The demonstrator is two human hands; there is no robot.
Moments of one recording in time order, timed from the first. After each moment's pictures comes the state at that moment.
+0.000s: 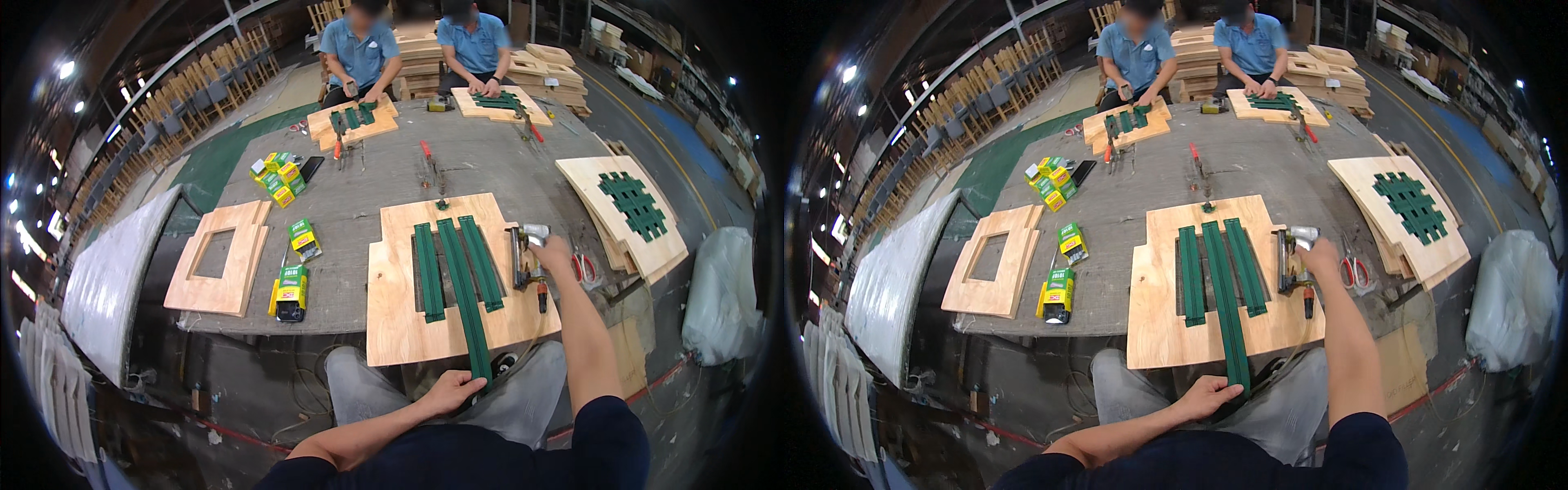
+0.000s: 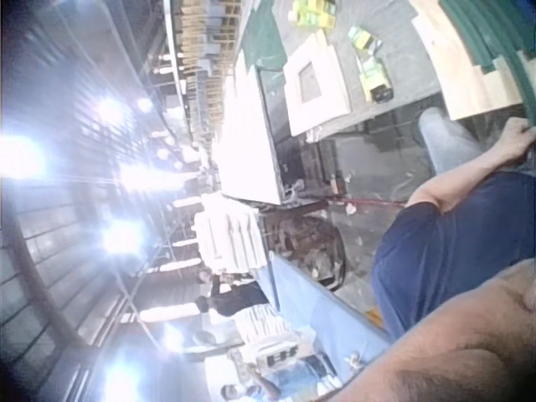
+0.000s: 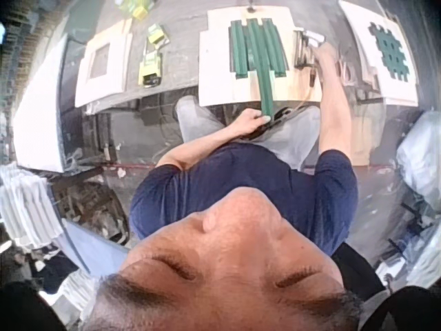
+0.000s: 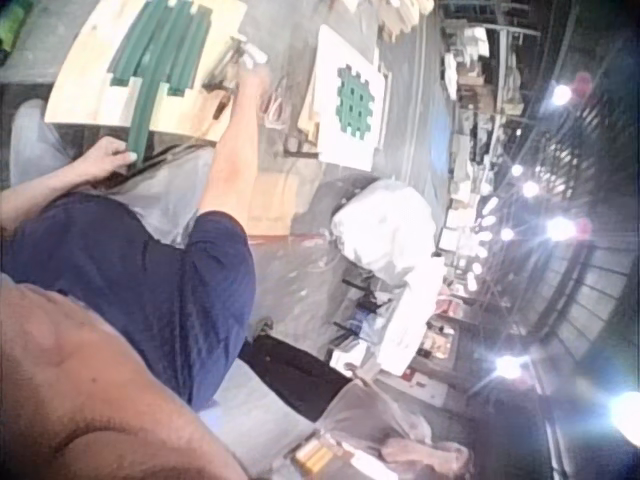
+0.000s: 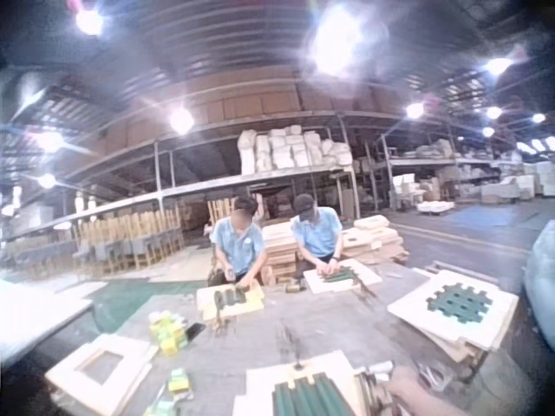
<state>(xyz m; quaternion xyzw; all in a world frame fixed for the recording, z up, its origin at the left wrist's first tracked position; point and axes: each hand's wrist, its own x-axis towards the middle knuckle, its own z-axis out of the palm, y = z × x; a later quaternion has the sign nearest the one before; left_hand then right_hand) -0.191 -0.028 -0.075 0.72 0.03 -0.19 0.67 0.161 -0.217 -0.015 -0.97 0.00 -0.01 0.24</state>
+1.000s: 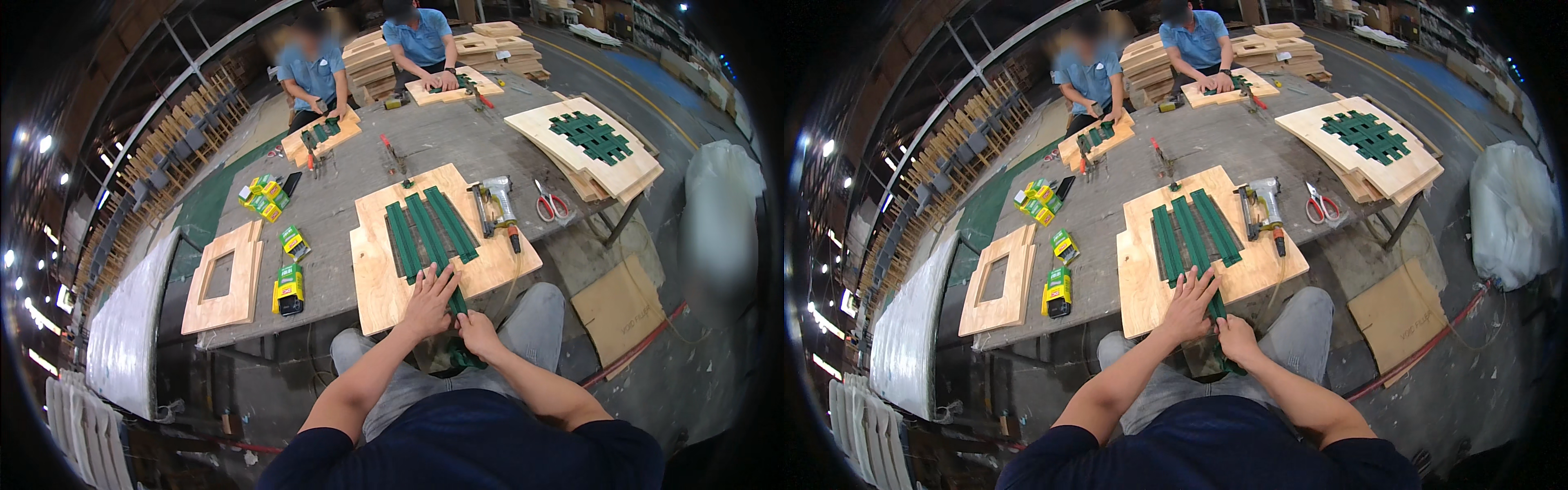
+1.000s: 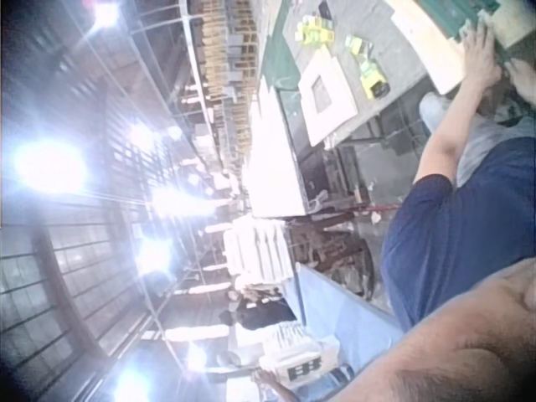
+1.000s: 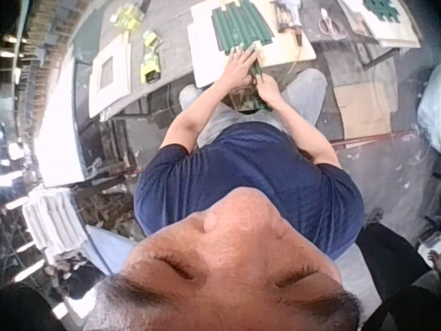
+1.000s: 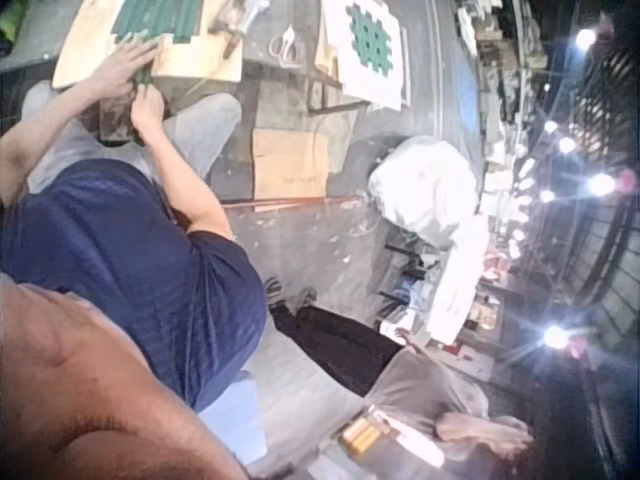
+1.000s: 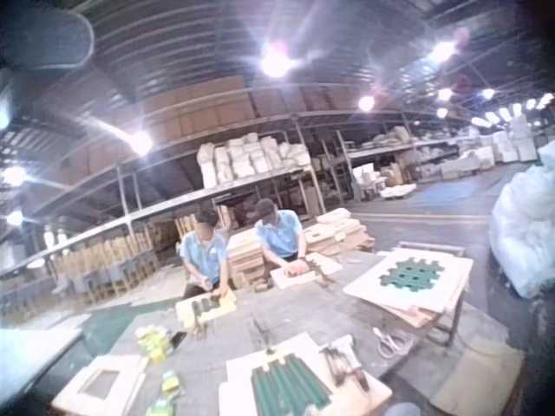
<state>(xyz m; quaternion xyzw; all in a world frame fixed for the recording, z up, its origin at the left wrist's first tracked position) -0.144 -0.008 -0.046 0.98 -0.19 0.08 0.09 -0.156 -0.175 -0.101 -0.82 -0.06 0.16 0.54</state>
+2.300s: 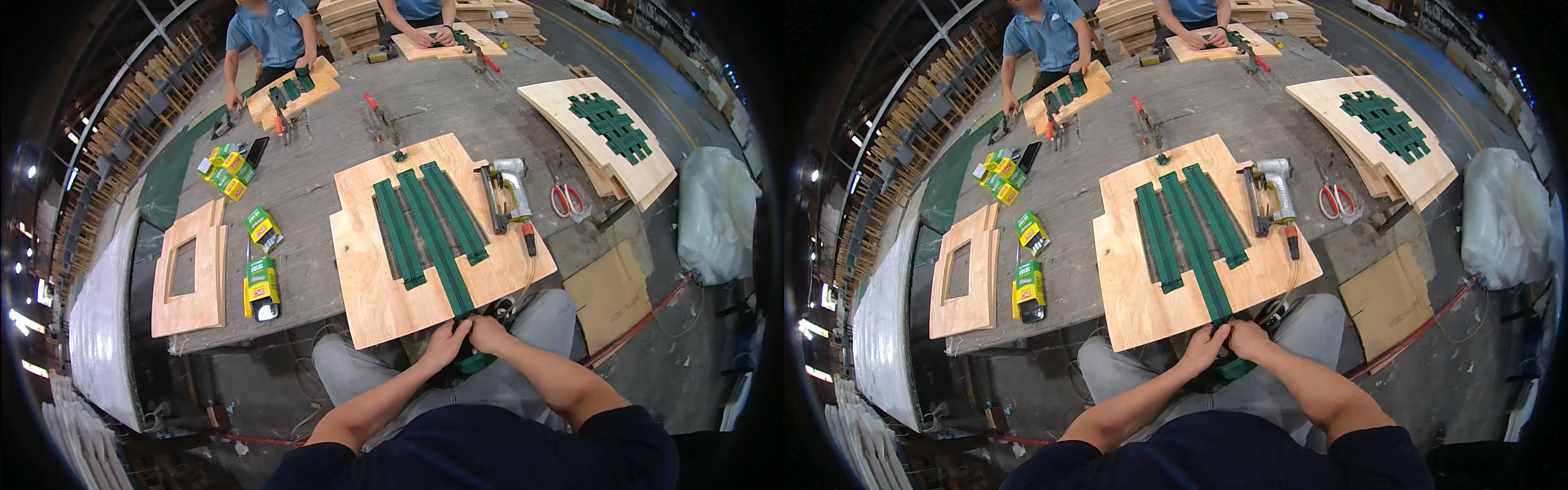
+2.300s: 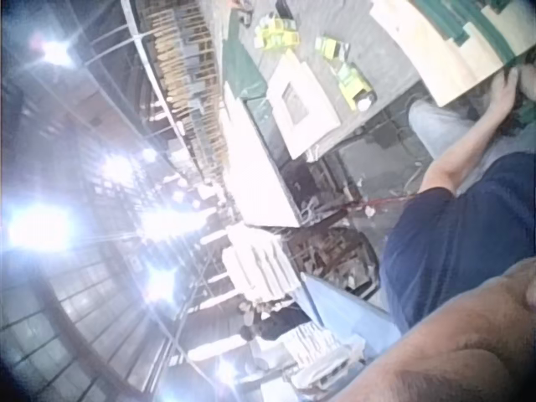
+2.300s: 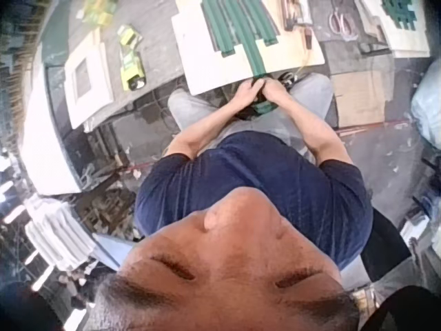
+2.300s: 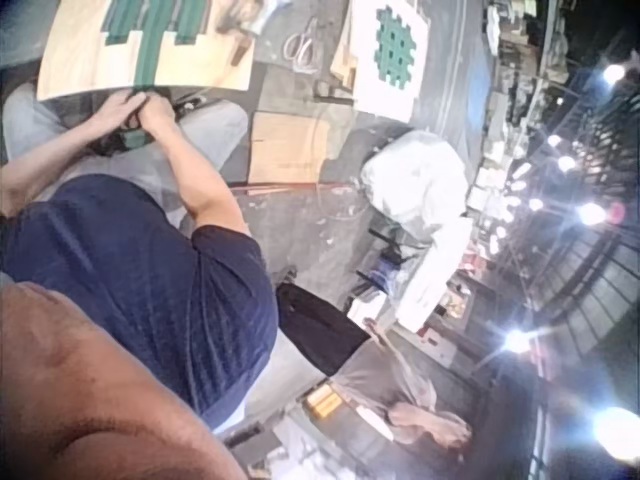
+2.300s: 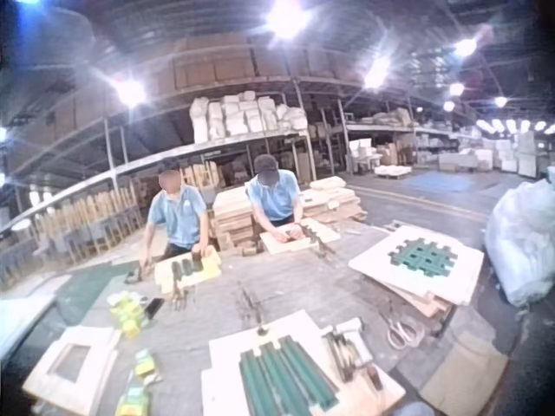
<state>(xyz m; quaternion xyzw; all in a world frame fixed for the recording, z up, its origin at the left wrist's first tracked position) -0.160 -0.028 -0.150 0.79 0.07 -0.06 0.61 -0.102 -0.179 -0.146 -0.90 -0.21 0.28 0.25</state>
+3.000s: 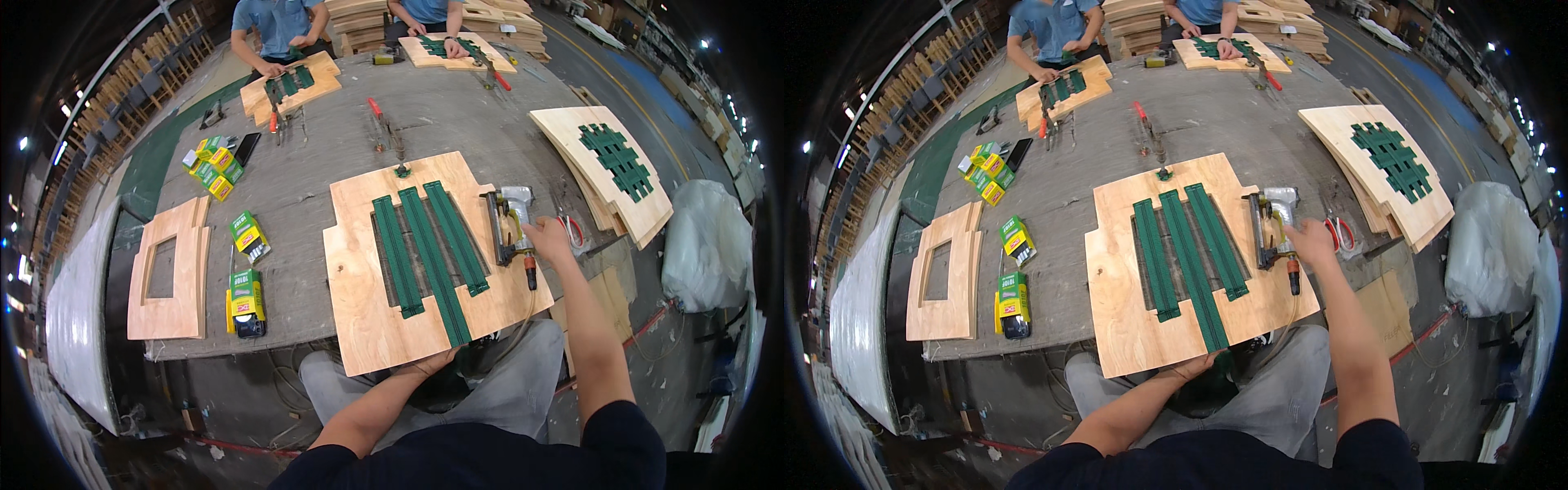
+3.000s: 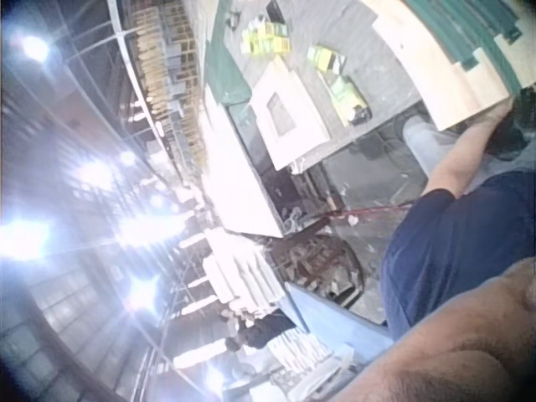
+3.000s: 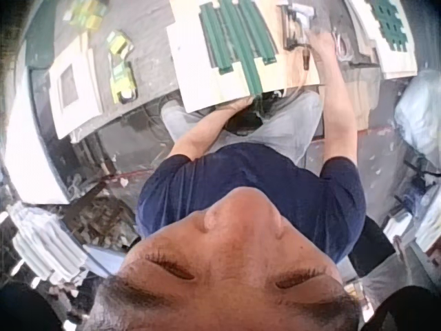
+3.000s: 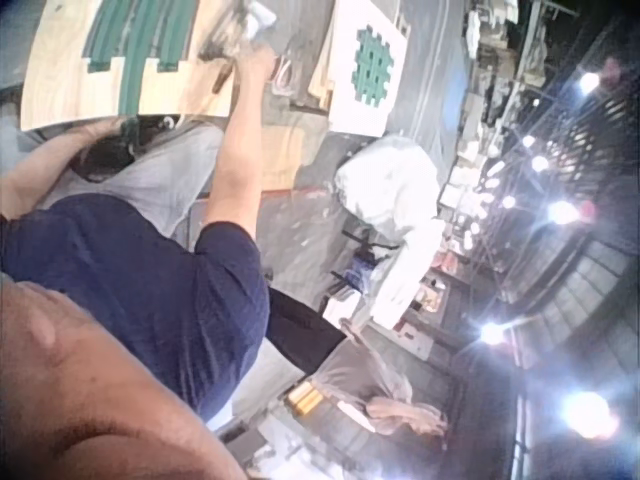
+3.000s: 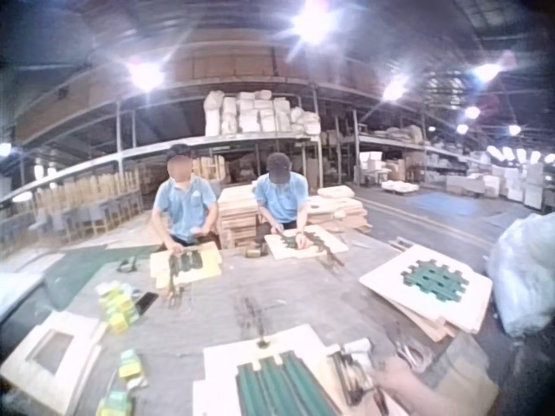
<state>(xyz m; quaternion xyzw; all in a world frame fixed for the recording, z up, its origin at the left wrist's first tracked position) -0.114 -0.015 -0.190 0.96 -0.21 0.04 0.15 0.131 -0.263 -0.039 -0.97 0.00 -0.08 0.23</state>
